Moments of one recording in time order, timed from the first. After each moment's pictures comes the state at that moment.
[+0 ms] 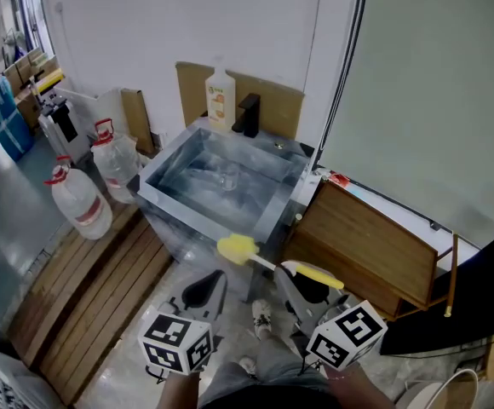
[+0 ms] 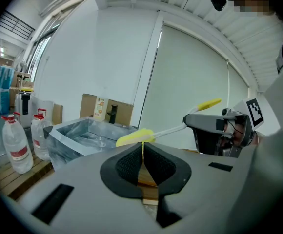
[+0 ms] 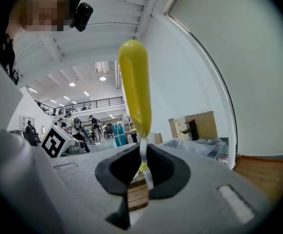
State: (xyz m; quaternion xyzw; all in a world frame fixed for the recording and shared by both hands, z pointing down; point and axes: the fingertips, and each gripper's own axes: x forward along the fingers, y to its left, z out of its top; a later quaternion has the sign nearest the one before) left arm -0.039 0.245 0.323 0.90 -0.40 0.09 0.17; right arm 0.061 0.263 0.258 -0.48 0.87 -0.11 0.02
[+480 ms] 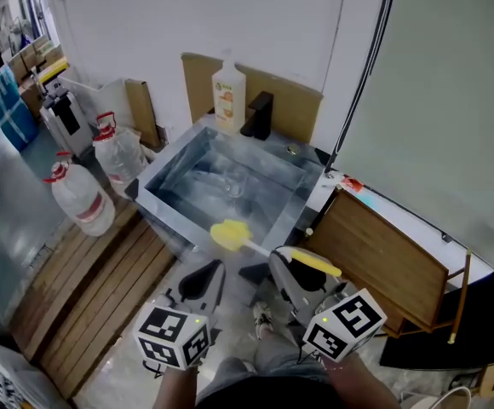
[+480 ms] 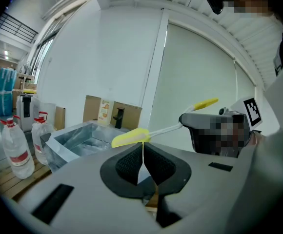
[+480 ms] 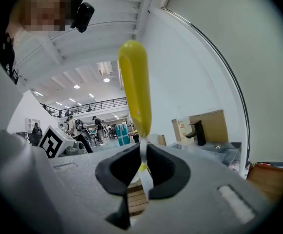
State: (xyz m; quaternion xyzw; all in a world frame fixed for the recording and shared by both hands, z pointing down) left arm -0.035 0.155 0.325 0.89 -0.42 0.09 0.17; right arm 0.060 0.161 0.261 -0.45 0.89 -0.11 0.03
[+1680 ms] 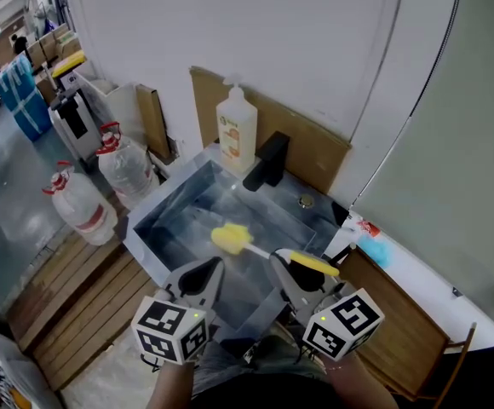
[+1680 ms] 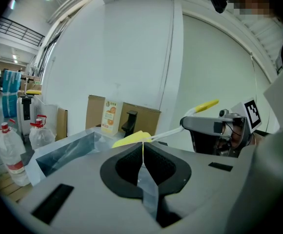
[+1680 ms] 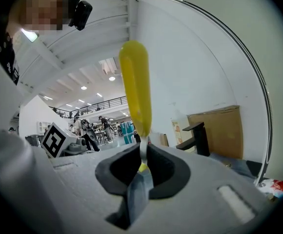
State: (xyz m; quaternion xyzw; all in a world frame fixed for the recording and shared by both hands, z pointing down) left arm 0.006 -0.033 0.328 0.86 -0.47 0.10 0.18; right arm 0.103 -0.035 0.272 -0.38 0.91 -0.13 0.02
